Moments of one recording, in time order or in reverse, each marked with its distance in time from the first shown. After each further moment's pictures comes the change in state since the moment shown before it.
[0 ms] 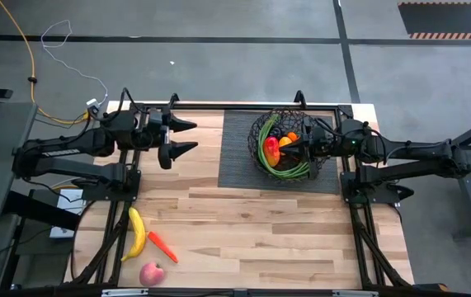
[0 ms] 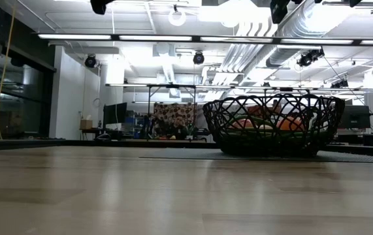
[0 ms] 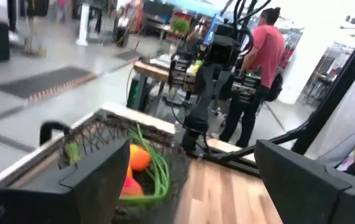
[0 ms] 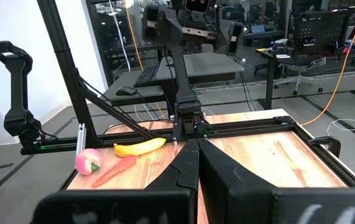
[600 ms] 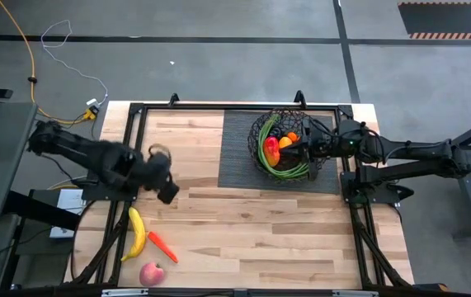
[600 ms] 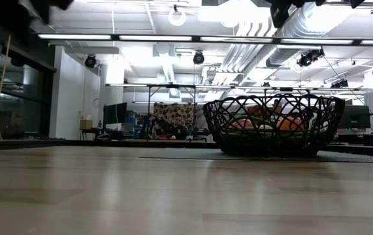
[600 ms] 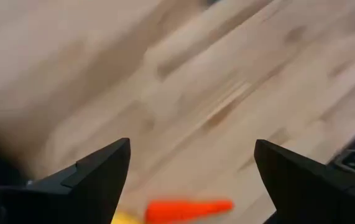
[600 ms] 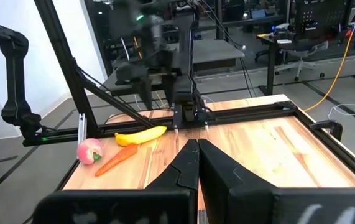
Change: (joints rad) left arm -0.501 0.272 0.229 -1.127 -0.139 -1.038; right arm 0.000 0.000 0.000 -0.053 -0.002 0.018
